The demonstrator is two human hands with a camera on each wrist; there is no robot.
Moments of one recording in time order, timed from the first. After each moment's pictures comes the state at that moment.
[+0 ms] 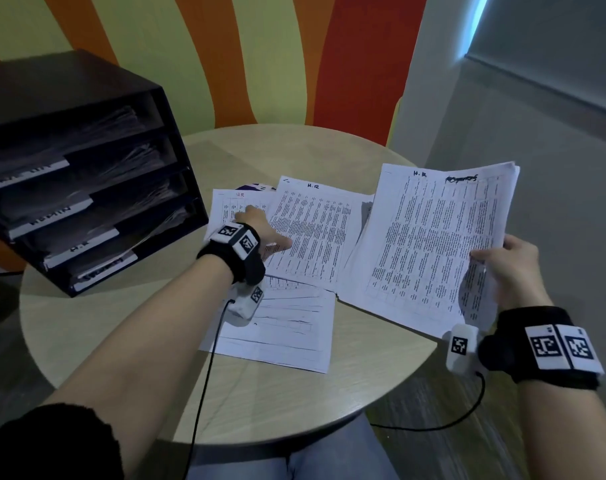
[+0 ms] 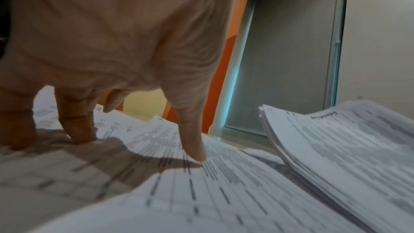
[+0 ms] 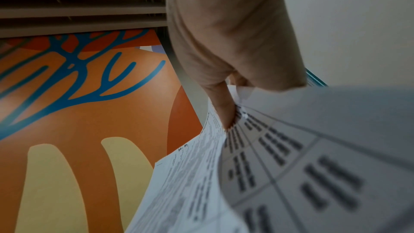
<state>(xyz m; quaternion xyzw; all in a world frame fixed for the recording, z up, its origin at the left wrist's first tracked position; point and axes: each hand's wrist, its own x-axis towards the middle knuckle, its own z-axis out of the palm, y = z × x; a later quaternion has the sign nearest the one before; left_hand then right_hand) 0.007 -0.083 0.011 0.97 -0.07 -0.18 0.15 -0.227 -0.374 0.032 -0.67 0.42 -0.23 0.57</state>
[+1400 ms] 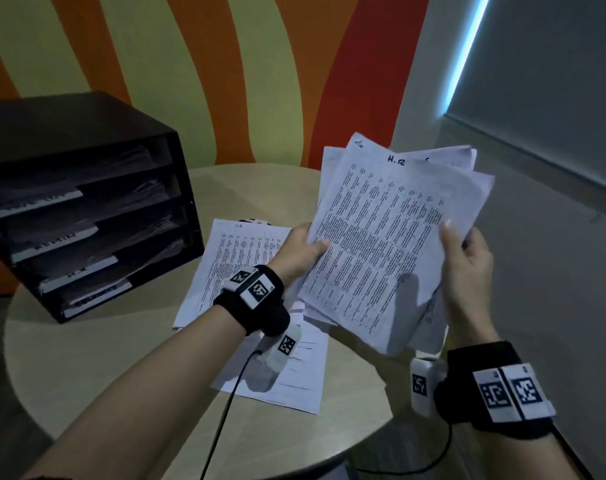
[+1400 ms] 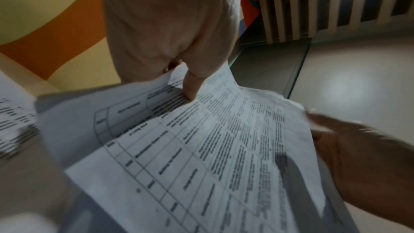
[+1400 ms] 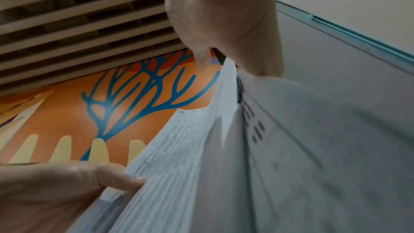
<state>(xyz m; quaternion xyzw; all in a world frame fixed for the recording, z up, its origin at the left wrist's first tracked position) -0.067 -0.134 0.055 0.73 -0.22 -0.17 0.63 -0.215 -0.302 0.087 -0.67 0.18 -0.40 0.59</state>
